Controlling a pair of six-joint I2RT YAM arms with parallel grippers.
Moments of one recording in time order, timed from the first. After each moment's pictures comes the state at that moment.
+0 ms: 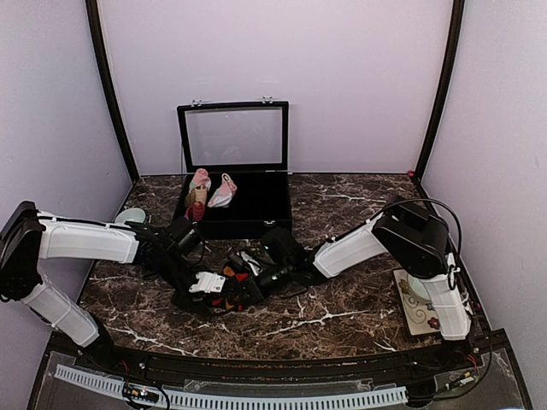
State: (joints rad) left arm -0.72 1.46 0.75 -0.56 0.42 0.99; right arm 1.01 2.26 1.29 0.26 -0.72 0.45
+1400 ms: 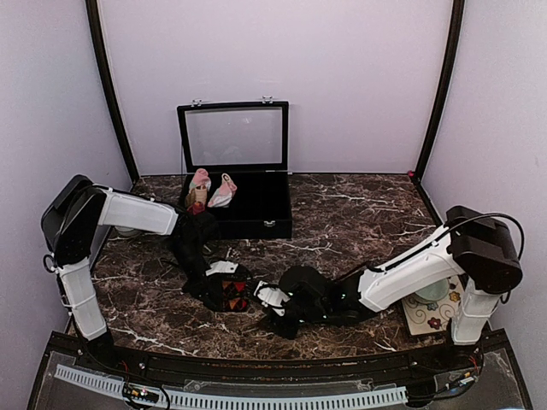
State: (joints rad) left arm -0.62 1.87 1.09 -0.89 0.63 1.01; right arm 1.25 1.81 0.85 0.22 -0.03 0.05
